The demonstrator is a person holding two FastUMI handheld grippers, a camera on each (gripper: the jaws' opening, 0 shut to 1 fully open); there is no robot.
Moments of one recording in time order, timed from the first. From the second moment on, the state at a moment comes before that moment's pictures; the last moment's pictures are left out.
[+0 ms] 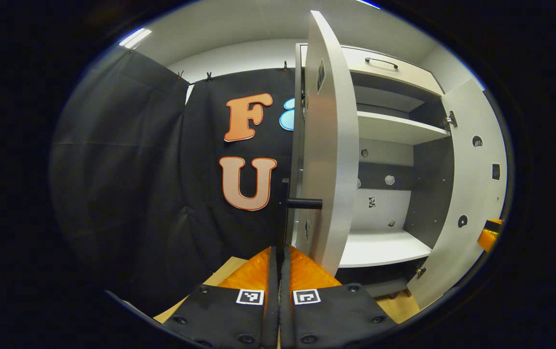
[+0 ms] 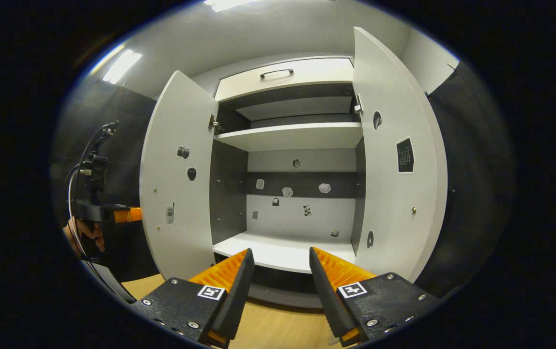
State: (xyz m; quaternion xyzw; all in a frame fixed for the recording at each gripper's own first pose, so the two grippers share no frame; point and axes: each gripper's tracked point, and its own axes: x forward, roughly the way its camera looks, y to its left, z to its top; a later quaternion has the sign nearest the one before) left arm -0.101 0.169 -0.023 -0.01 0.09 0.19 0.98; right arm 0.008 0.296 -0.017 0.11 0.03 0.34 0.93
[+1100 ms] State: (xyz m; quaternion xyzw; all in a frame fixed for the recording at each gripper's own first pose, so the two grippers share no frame) left arm -0.144 0.085 0.034 0.04 0.04 0.19 0.98; right arm -0.013 0.226 0.040 0.10 -0.03 0.31 0.95
